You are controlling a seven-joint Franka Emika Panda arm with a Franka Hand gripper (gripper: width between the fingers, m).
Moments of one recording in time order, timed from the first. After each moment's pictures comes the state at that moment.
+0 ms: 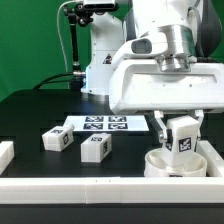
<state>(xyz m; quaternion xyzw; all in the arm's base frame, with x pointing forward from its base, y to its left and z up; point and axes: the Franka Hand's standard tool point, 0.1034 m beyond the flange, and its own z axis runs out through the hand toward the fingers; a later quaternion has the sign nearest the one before) 0.639 0.072 0.074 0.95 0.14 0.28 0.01</state>
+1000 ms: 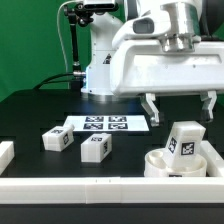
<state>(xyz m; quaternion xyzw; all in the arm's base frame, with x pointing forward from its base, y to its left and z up) 0.646 0.067 0.111 0.97 0.14 0.22 -0.01</state>
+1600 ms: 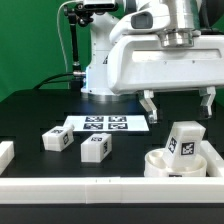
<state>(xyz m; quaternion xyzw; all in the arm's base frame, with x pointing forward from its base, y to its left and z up) 0.644 0.071 0.108 0.97 0.14 0.21 -0.01</state>
